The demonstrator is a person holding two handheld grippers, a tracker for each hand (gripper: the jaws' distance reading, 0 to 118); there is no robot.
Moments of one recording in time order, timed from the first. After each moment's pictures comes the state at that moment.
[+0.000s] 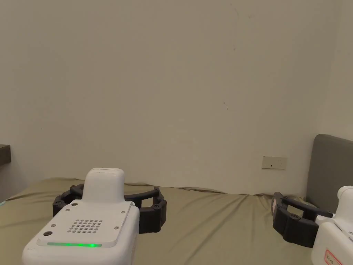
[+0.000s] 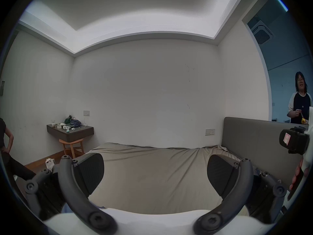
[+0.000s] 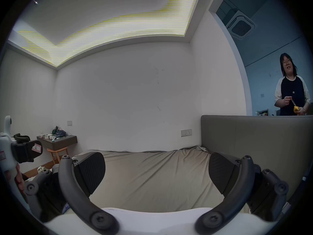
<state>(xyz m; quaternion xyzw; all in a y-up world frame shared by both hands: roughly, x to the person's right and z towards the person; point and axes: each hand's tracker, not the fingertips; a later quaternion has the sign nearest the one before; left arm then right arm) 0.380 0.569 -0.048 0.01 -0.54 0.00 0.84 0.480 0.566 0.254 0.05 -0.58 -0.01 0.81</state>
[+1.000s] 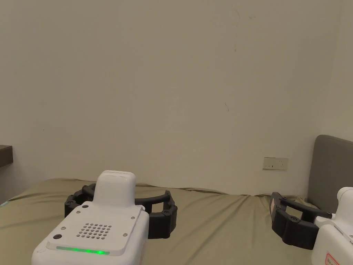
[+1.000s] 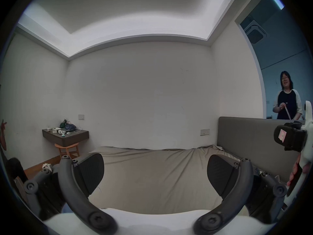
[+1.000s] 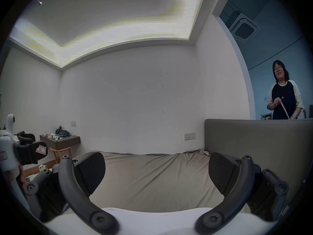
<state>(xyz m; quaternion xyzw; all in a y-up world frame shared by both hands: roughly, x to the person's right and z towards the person) 0.376 0.567 -0.038 0.02 -0.57 -0.01 0.82 0.474 0.566 0.255 0.05 -0.57 0.01 0.82</state>
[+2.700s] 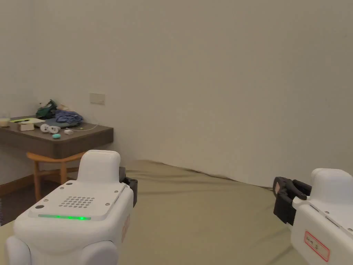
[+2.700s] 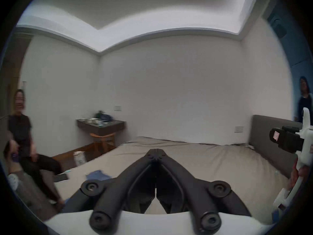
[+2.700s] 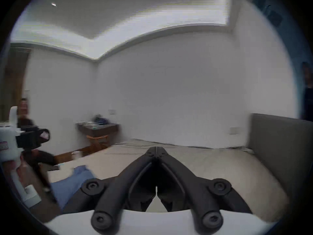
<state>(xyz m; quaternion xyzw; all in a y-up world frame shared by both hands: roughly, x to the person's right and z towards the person) 0.236 0.567 -0.153 -0.02 -0.36 0.00 0.93 0.458 0.564 0.069 0.01 -0.31 0.00 0.95</state>
